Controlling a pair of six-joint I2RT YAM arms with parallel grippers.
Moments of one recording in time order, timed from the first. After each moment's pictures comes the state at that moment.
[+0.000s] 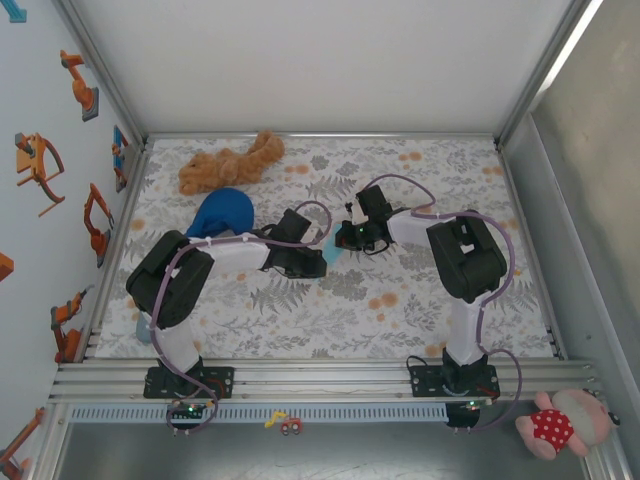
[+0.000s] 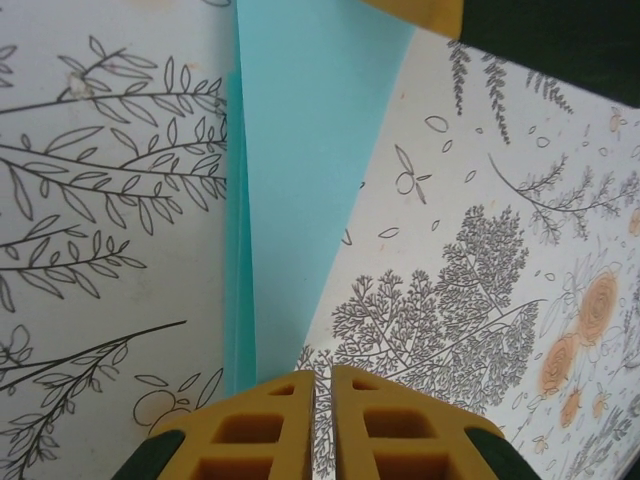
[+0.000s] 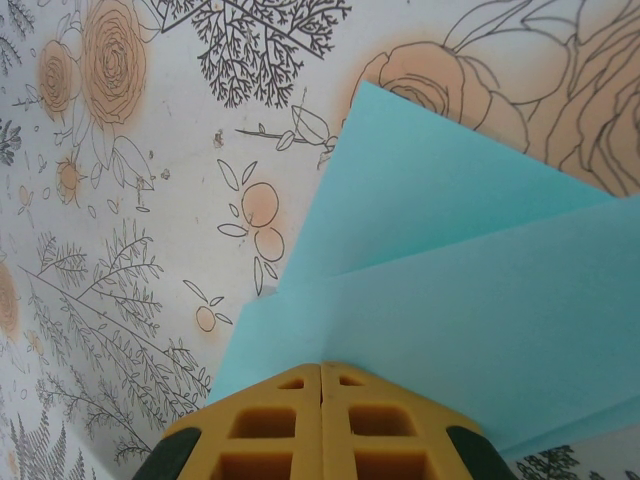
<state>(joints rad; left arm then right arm) -0.76 1.82 0.99 -0.24 0.38 -0.59 0.48 1.98 1.13 -0.20 -0.47 0.50</state>
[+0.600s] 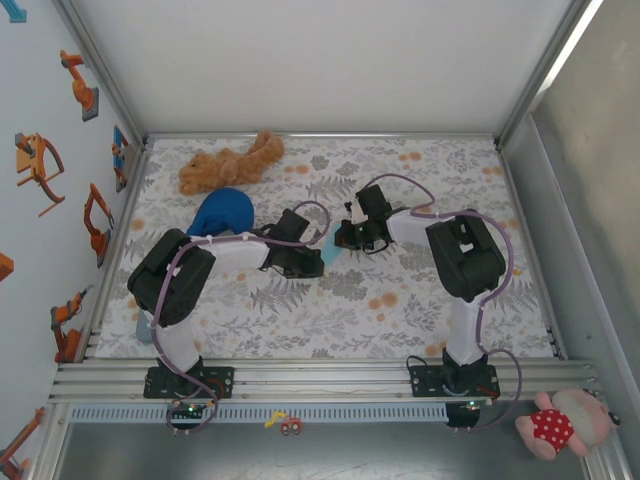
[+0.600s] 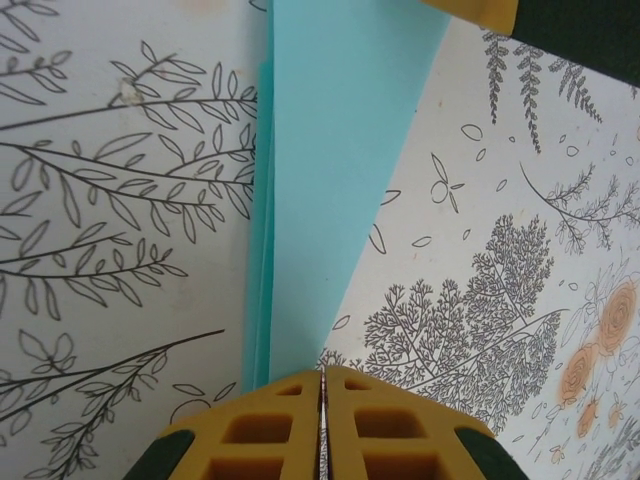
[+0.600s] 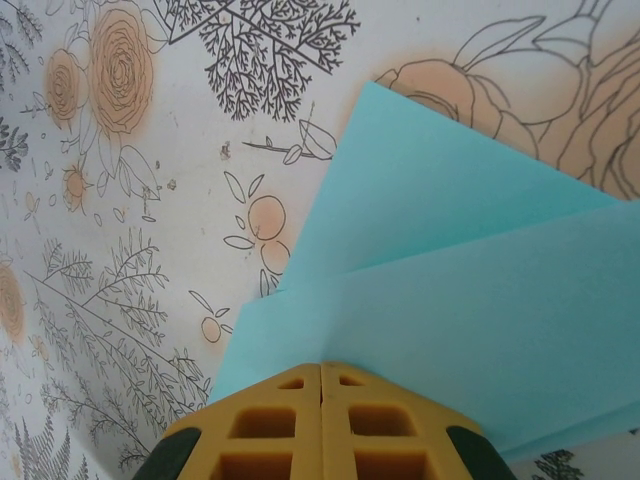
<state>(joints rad) -0.74 1.83 0.99 -0.24 0.38 -0.59 0.47 1.99 1.14 -0.20 -0.47 0.50</state>
